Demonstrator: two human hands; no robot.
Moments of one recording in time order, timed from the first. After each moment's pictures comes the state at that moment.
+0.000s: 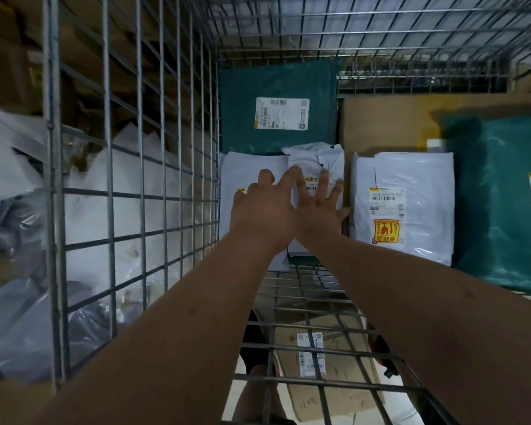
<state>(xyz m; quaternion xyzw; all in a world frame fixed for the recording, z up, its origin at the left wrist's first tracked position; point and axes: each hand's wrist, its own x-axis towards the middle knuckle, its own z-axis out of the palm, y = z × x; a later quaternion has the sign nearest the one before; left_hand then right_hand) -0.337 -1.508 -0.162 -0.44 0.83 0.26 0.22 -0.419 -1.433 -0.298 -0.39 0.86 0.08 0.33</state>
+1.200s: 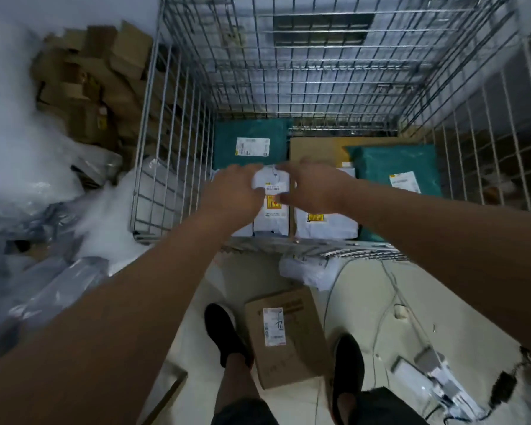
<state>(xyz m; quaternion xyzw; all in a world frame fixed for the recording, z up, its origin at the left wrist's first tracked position) -0.321 -1.384 0.047 -0.47 0.84 0.26 0.07 -0.492 -1.312 0.058 -0.59 0.72 0.02 0.36</state>
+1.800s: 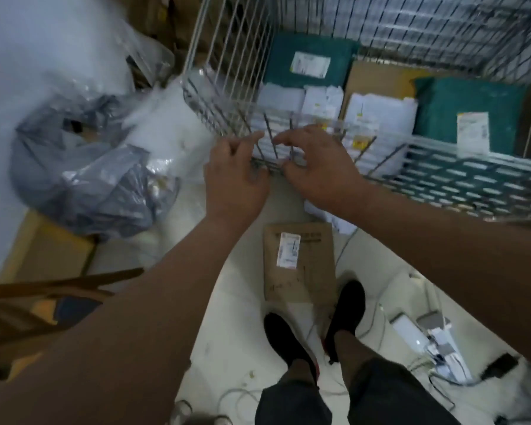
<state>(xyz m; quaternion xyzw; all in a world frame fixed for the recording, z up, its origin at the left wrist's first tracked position) -0.179 -1.204 0.022 -0.58 0.77 0.19 -0.18 -0.351 -1.173 0.031 -0.62 0.66 -0.27 0.34</state>
